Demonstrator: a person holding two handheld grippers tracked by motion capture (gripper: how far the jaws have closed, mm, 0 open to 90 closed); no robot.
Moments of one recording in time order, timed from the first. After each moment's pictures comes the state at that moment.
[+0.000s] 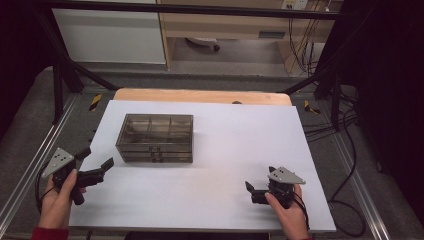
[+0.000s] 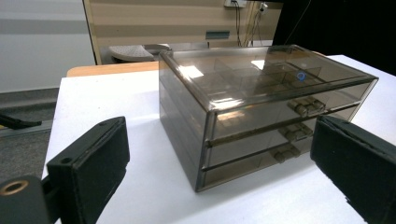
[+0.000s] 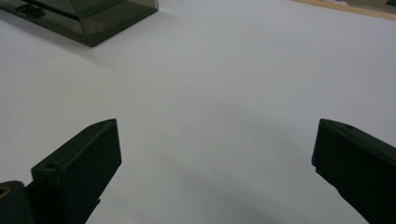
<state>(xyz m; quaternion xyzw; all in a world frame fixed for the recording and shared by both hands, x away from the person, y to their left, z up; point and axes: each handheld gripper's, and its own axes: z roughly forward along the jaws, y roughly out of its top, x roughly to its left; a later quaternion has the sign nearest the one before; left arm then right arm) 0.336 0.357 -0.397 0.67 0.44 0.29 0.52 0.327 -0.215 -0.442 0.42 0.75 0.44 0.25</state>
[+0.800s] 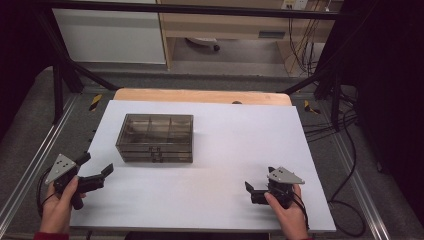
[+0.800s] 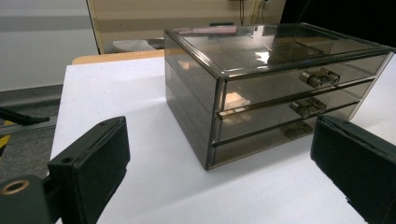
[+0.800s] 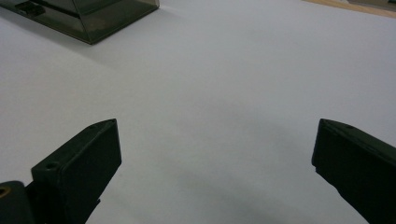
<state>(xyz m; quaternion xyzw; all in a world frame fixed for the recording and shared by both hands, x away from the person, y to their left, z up) 0.332 0.360 -0.416 0.68 0.44 0.29 0.51 0.327 -0.214 -0.443 0.42 0.75 0.44 0.25</state>
